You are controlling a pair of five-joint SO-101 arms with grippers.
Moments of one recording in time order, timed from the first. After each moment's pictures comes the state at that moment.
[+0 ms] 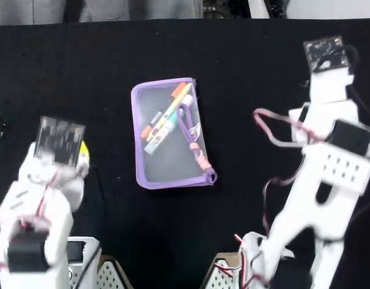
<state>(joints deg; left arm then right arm) -6.1 -89.3 50.2 68.4 -18.2 23.2 -33.1 16.6 75.9 27.4</state>
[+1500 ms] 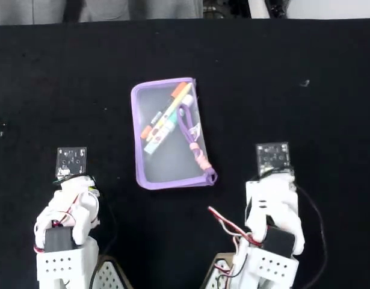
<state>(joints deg) -11.8 -104.2 95.7 68.3 -6.5 20.4 -103.2 95.6 62.2 18.3</state>
